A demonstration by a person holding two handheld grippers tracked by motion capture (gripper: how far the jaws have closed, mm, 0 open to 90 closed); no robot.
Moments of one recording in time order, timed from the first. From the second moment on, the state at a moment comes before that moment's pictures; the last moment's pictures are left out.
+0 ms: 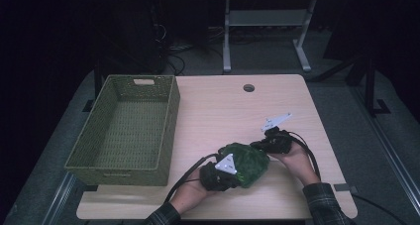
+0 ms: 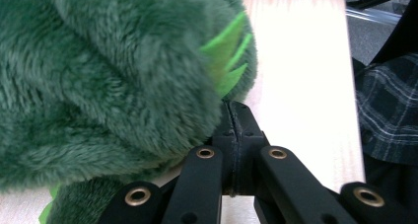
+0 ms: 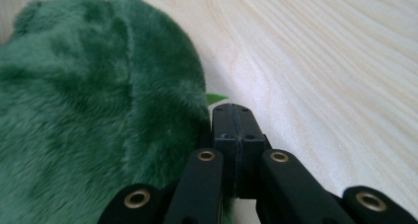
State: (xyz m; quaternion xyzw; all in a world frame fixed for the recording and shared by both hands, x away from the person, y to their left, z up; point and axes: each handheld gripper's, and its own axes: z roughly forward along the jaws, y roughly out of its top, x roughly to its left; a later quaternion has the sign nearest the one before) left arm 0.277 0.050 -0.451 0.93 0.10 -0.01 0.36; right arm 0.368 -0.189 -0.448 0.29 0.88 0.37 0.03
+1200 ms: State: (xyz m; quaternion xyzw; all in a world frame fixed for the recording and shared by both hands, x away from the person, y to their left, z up) left arm 0.298 0.094 -0.423 0.92 0.14 0.02 0.37; right arm 0.309 -0.253 -0.462 0.35 0.86 0.37 0.07
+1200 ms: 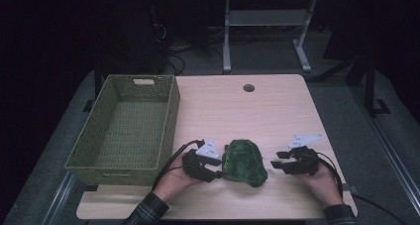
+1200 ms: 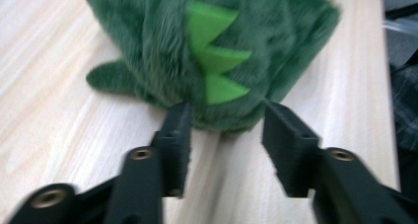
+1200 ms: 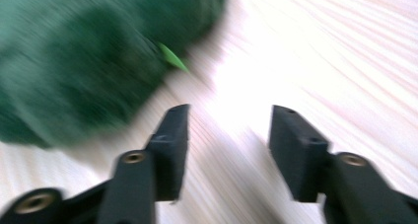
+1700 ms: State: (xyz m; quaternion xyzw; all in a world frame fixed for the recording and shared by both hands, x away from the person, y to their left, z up) left arm 0.320 0.074 -0.397 0.92 0.10 0.03 0.38; right arm 0.299 -0.275 -0.481 0.40 0.84 0.34 0.14
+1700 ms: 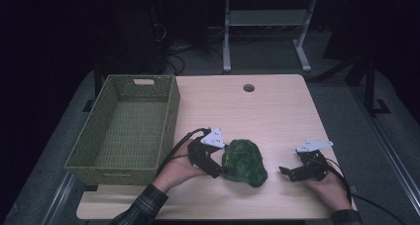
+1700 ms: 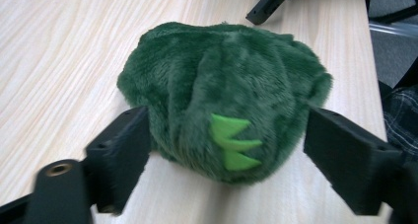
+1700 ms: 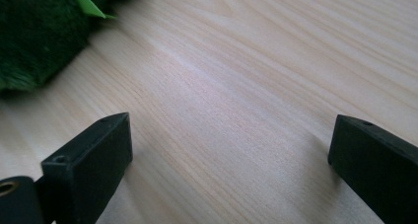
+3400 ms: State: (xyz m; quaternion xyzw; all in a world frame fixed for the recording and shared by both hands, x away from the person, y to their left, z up) left arm 0.340 0.058 -0.460 0.94 0.07 -0.02 0.34; right arm 0.297 -0.274 -0.483 0.40 0.83 0.35 0.15
